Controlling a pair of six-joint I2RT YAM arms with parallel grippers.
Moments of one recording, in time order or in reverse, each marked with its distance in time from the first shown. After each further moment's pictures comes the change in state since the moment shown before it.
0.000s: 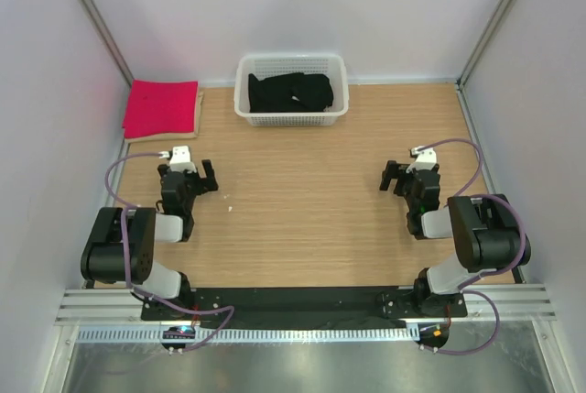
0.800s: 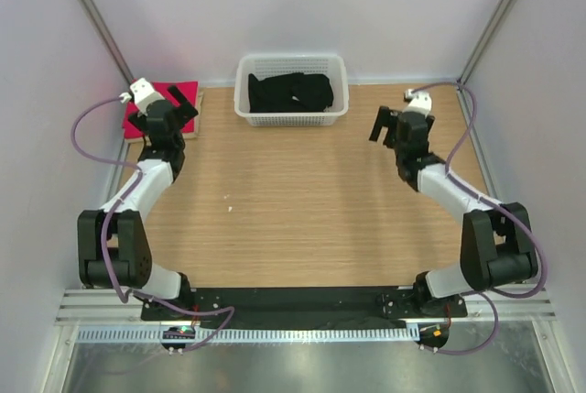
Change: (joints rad) left arm -0.006 -0.048 0.632 -0.571 -0.352 -0.289; right arm 0.158 -0.125 0.486 -0.629 0.267 0.117
